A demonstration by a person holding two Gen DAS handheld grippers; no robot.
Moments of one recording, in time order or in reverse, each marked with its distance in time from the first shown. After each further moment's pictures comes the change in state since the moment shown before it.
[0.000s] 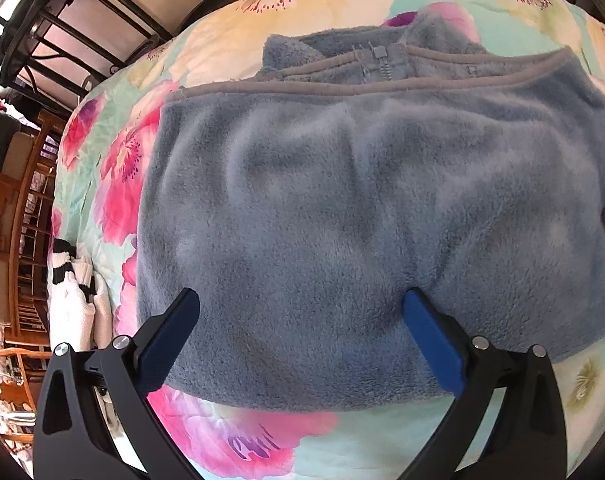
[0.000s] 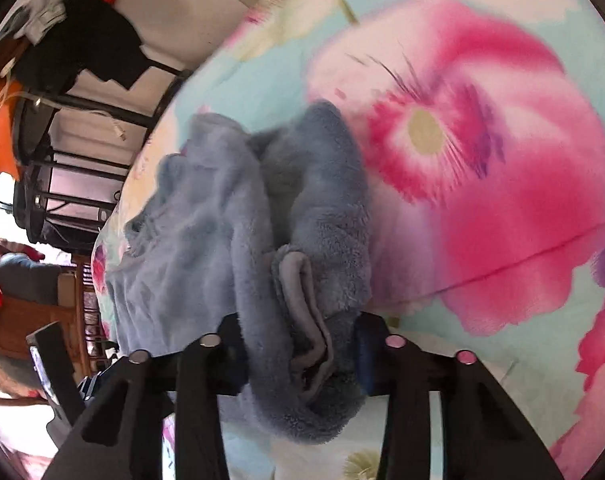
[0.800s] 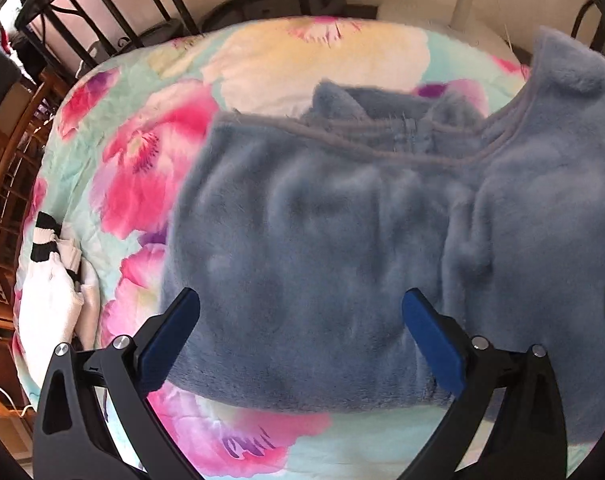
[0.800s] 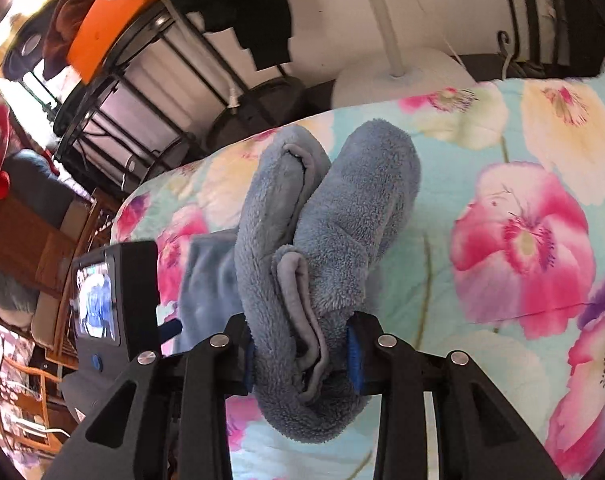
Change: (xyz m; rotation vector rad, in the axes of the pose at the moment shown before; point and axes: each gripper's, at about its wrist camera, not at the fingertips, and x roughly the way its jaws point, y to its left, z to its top) left arm -0.024 0.054 0.012 -0.193 -0.056 -0.176; right arm -0.049 0.163 -0.042 -0.372 -0.119 -0.069
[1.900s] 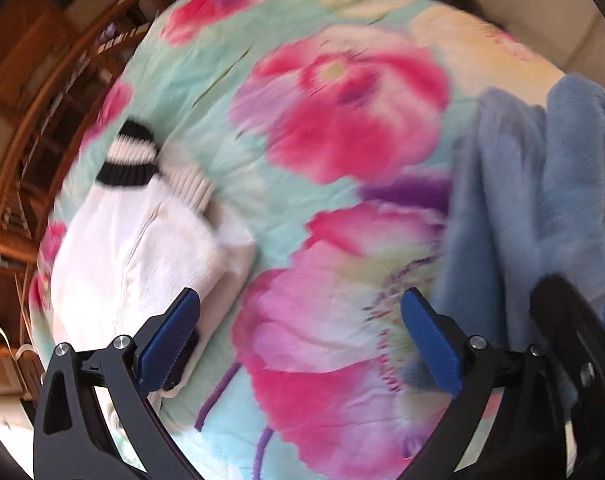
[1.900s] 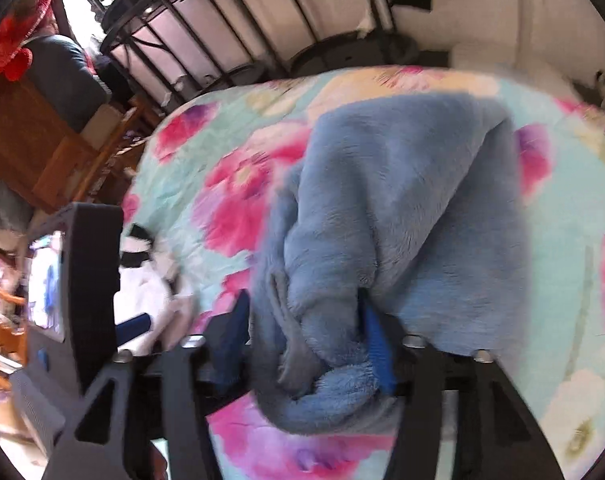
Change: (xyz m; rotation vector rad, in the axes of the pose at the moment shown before) left arm 0.033 0.174 -0.029 -0.239 0.123 0.101; right arm 0.106 0.150 -0.040 -0.211 0.142 0.082
